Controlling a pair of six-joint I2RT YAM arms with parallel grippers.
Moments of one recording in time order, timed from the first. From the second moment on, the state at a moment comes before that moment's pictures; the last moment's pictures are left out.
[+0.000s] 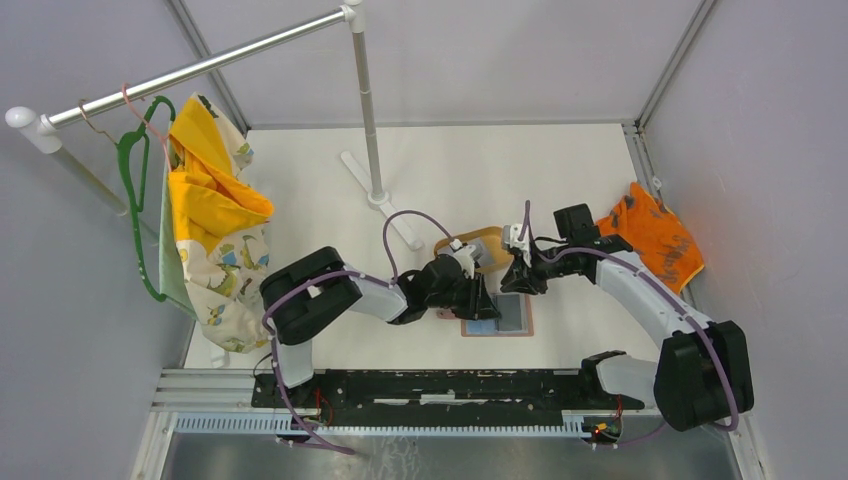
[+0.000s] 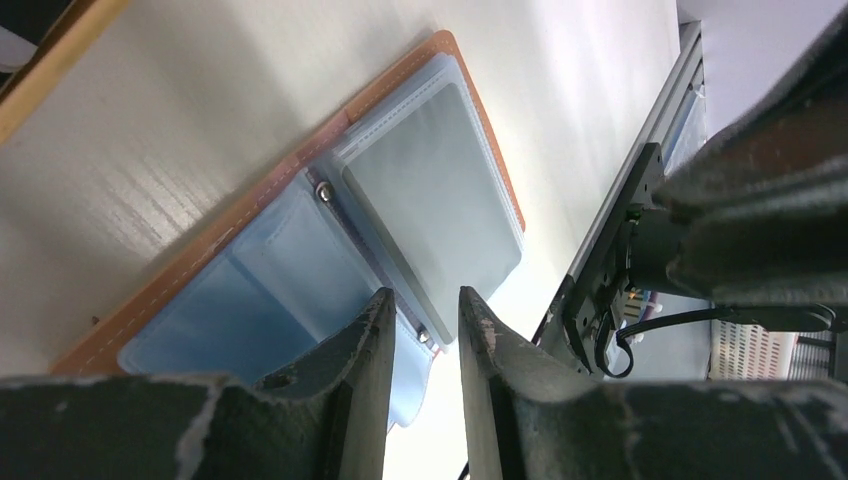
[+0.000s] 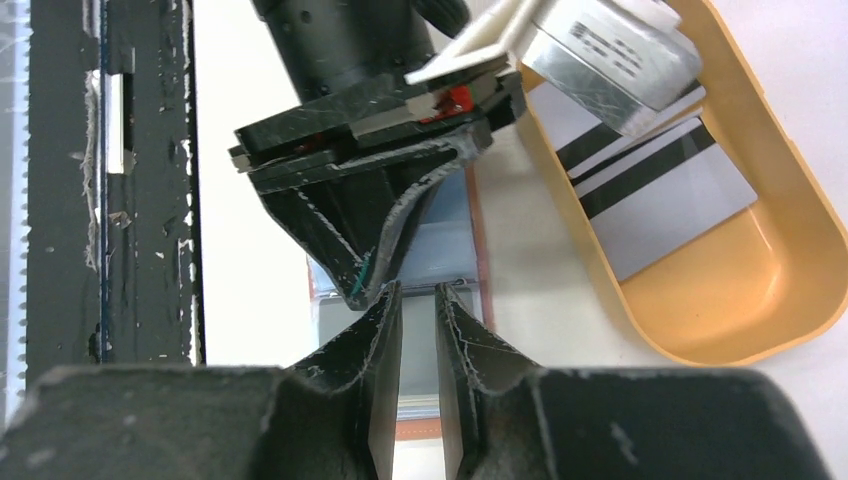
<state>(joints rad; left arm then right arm) -1.02 1.86 0.75 0.58 0.29 -0.84 0.26 1.22 0.75 -0.63 -0.93 -0.89</state>
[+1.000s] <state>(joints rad) -1.02 1.30 0.53 0.33 -0.24 -0.64 0.26 1.08 0.65 -0.33 -0.89 -0.97</state>
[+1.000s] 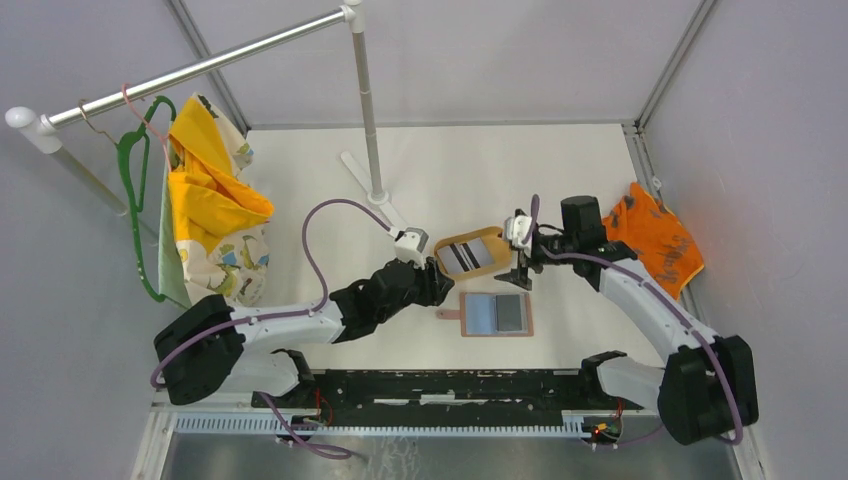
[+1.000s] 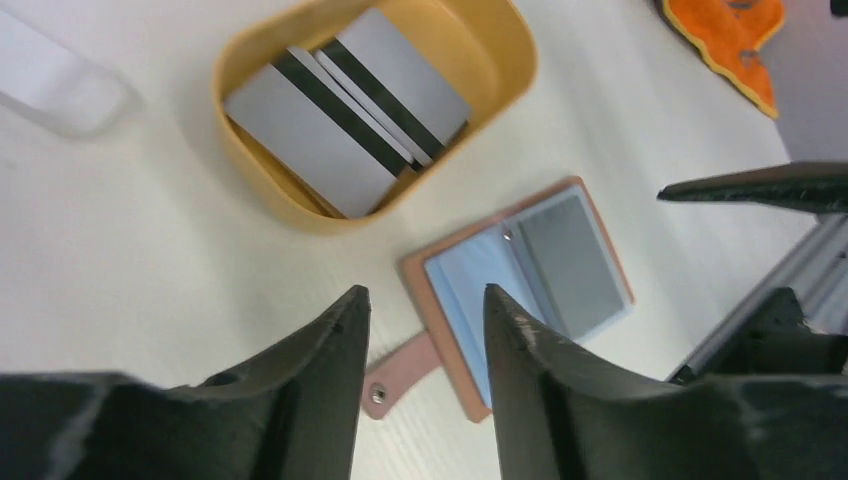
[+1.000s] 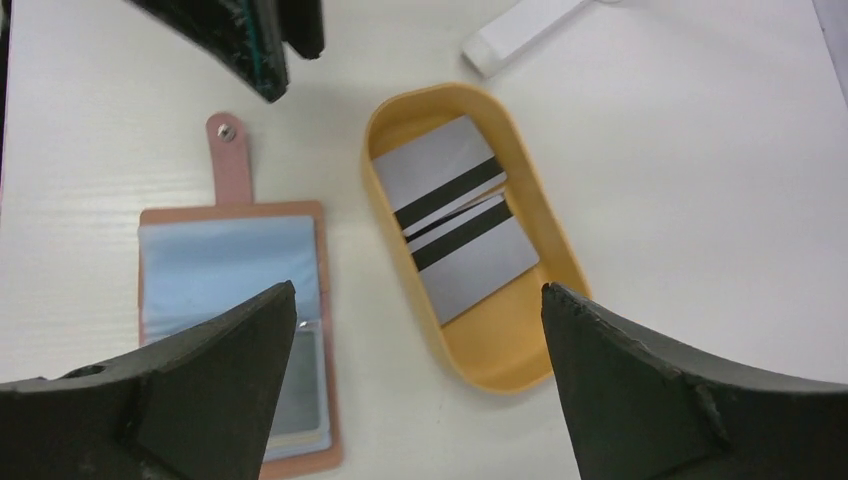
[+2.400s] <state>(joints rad) -0.83 1.64 0.77 0.17 -0.18 -0.67 0.39 1.70 0.90 0.00 -0.34 0.19</state>
